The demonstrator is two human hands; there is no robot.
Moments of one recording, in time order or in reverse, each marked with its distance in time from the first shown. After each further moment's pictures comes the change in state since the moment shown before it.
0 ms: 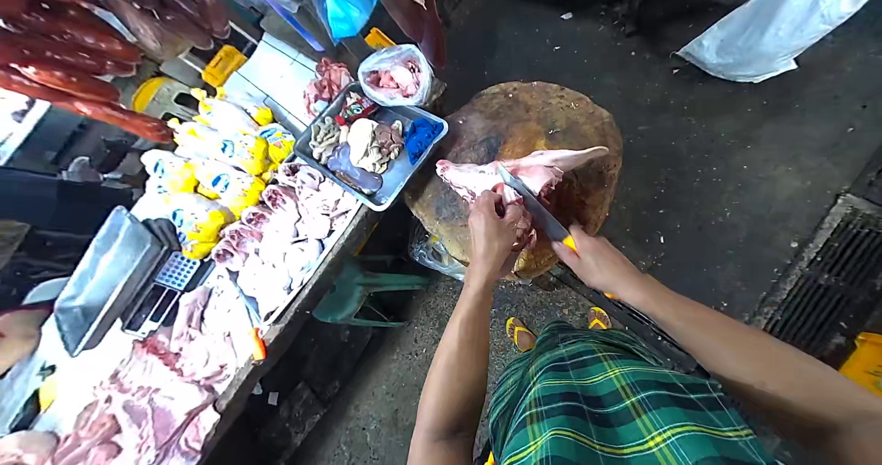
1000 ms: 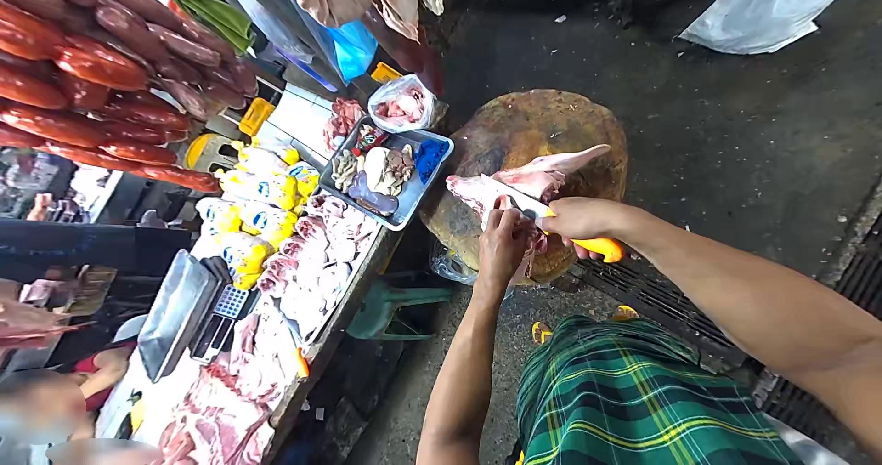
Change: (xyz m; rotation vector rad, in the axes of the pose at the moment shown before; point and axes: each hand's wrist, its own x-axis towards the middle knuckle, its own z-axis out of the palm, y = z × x) left_hand -0.004 -0.031 0.010 0.240 0.044 0.419; right_hand 0.035 -0.064 -0.072 0.226 -0.384 0.155
